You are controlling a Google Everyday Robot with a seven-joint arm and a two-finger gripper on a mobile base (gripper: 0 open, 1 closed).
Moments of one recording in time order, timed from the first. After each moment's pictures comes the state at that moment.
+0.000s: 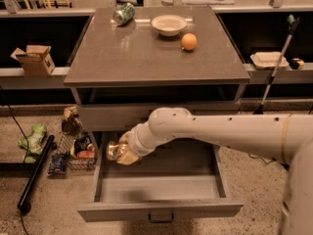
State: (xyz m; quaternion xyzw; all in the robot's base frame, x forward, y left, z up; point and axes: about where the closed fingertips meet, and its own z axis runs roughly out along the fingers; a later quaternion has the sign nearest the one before) arm 0.548 0.118 0.584 -0.68 0.65 0.18 0.30
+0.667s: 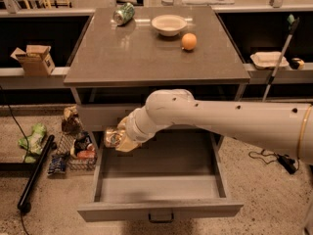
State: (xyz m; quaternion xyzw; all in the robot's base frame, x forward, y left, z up) arm 0.558 0.116 0.657 -0.69 0.64 0.14 0.31
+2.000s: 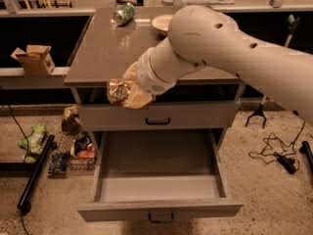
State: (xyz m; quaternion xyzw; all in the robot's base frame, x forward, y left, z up) arm 0.554 0.067 0.860 -0.71 0.60 0.08 0.35
